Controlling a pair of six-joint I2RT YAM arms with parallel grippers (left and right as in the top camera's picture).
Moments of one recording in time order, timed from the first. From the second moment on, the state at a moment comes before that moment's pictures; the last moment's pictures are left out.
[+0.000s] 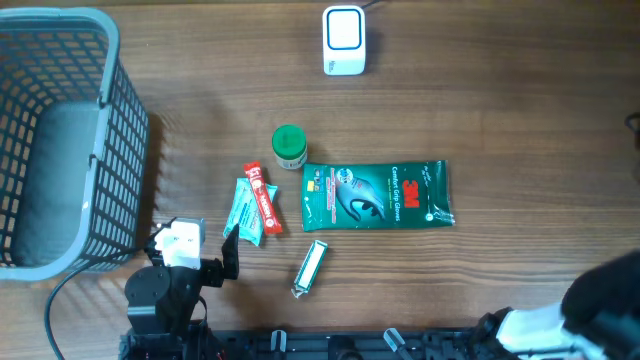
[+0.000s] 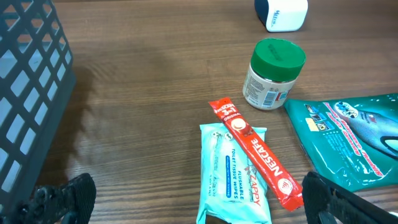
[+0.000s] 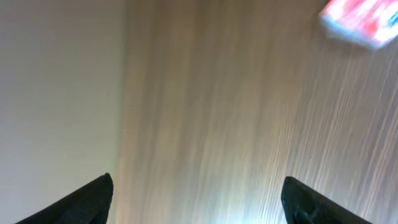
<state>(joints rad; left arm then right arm) 0.03 0.01 0.24 -0.68 0.15 0.03 -0.58 1.63 1.51 -0.73 -0.07 0.97</state>
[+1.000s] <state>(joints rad) 0.03 0.01 0.24 -0.68 0.15 0.03 0.59 2.00 1.96 -1.16 -0.12 0.51</state>
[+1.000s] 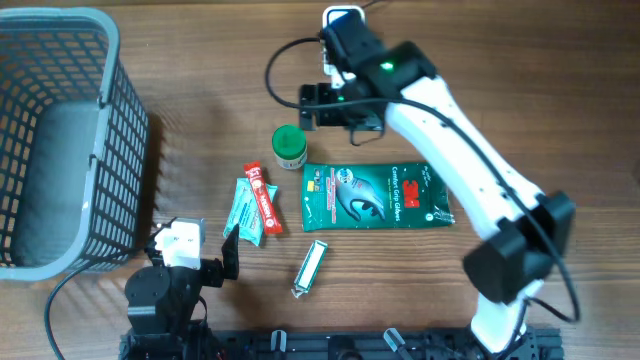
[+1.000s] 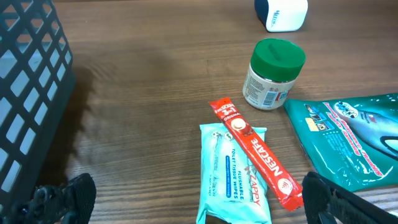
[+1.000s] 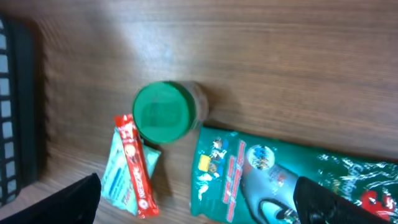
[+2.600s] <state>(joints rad) 0.03 0.01 0.24 -0.68 0.15 0.03 0.73 2.38 2.04 -0.98 0.00 0.65</state>
